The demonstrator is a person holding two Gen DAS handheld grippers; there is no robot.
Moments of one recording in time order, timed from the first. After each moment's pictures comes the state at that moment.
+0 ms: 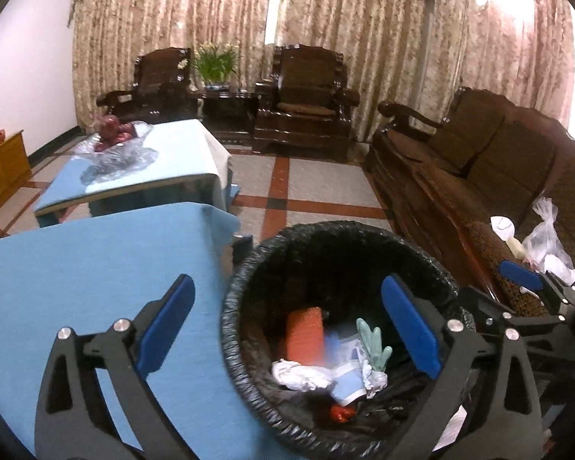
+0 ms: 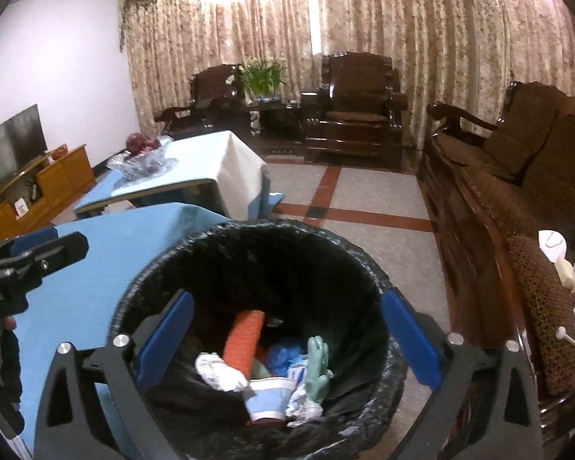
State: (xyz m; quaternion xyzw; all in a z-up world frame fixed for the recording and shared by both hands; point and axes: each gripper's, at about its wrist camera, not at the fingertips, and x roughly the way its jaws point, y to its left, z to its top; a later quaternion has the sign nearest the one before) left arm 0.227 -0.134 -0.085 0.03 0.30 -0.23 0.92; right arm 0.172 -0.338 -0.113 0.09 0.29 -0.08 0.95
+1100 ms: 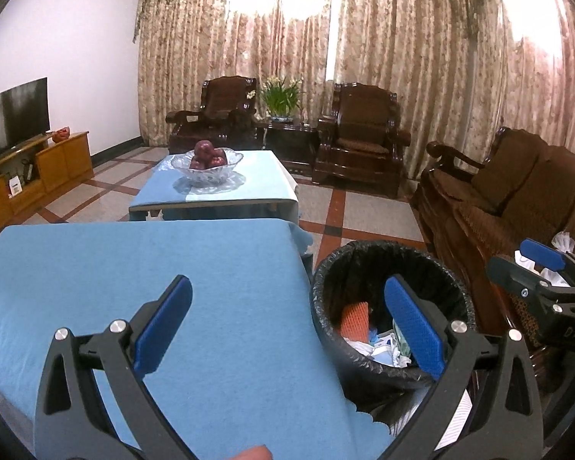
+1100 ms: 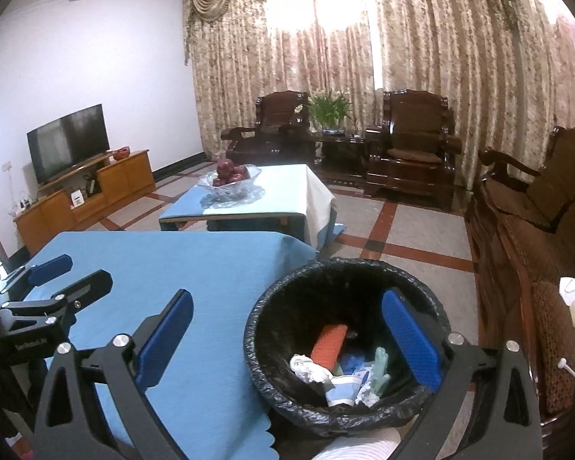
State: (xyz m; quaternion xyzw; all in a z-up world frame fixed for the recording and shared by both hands) left arm 0.098 -0.022 -0.001 0.00 0.25 -0.12 0.96; right arm 0.089 -0.234 -0.018 0.05 0.24 0.02 0.97
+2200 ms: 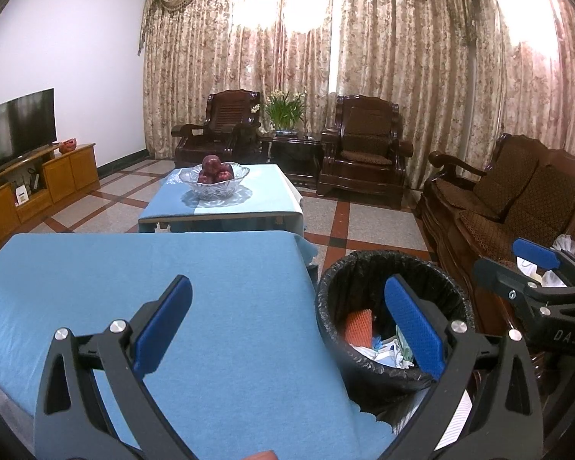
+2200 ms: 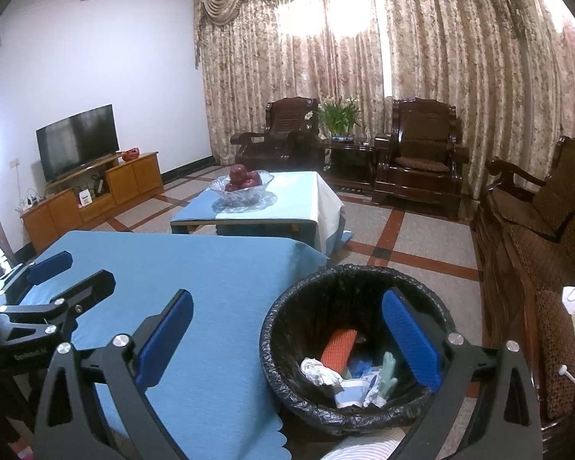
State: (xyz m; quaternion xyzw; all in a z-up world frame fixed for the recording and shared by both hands) left arm 0.082 -0.019 0.010 0.00 0.23 -0.12 0.97; right arm 0.080 -0.217 -0.010 0.04 0.23 0.03 0.97
